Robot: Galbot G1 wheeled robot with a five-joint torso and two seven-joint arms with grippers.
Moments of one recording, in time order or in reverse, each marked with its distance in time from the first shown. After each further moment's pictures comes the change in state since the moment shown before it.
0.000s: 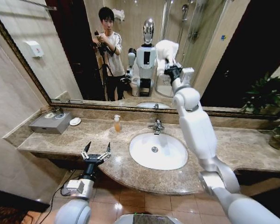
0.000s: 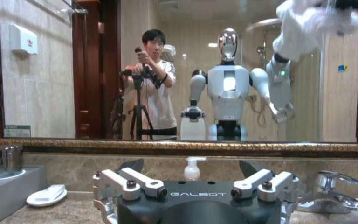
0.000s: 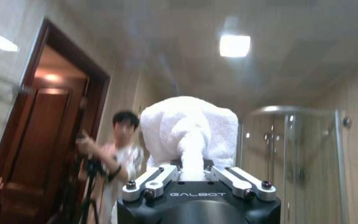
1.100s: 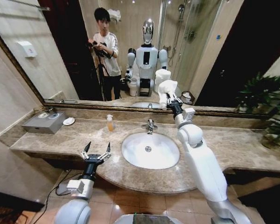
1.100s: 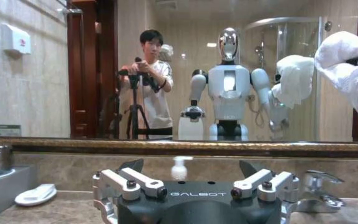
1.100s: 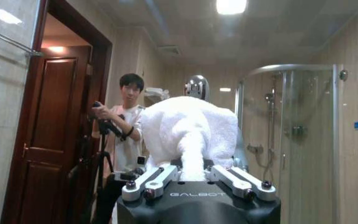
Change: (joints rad) left arm 0.000 0.000 0.000 0.000 0.000 0.000 0.000; right arm -0.447 -0.070 0.101 0.263 0.006 0.062 -0.045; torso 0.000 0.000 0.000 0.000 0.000
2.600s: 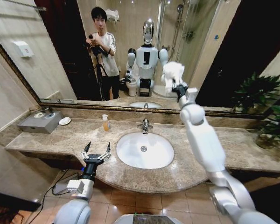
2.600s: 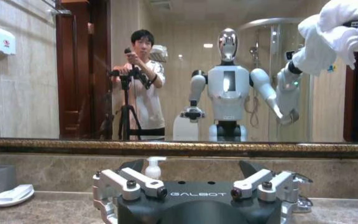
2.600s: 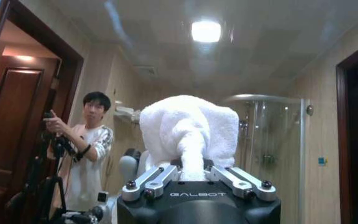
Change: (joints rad) left arm 0.000 0.000 0.000 0.000 0.000 0.000 0.000; right arm 0.334 -0.057 -0.035 -0.196 0.043 -0.044 0.038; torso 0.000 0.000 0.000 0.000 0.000
